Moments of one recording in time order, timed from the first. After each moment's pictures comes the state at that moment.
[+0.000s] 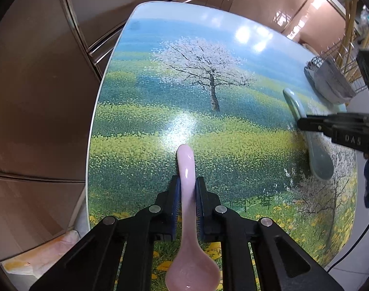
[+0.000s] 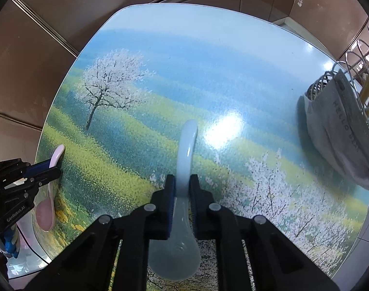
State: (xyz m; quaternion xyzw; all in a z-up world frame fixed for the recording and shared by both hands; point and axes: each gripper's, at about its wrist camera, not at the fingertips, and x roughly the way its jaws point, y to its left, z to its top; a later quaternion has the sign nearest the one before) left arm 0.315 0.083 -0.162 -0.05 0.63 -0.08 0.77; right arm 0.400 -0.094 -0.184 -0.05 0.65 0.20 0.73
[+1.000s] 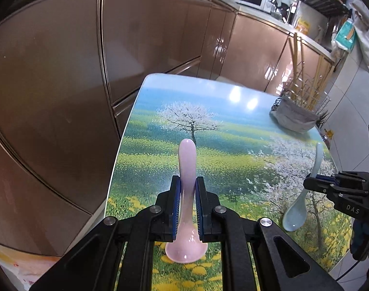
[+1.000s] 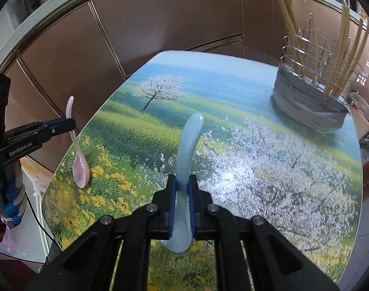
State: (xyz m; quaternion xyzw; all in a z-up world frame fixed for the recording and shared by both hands) left arm 0.215 0.090 -0.086 -0.05 0.44 -0.07 0.89; right arm 0.250 -0.147 -0.118 -0.02 0.49 0.24 0.84
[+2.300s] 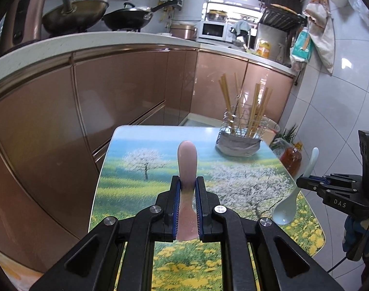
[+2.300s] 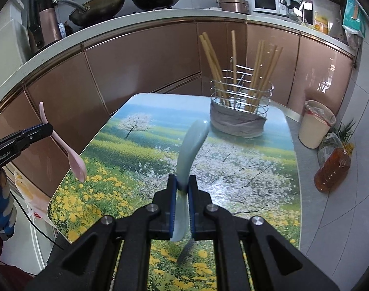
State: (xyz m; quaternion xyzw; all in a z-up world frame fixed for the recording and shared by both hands) left arm 0.149 0.017 0.003 -0.02 0.33 -0.13 0.93; right arm 0.171 -0.232 -0.034 0.00 0.41 0.15 0.90
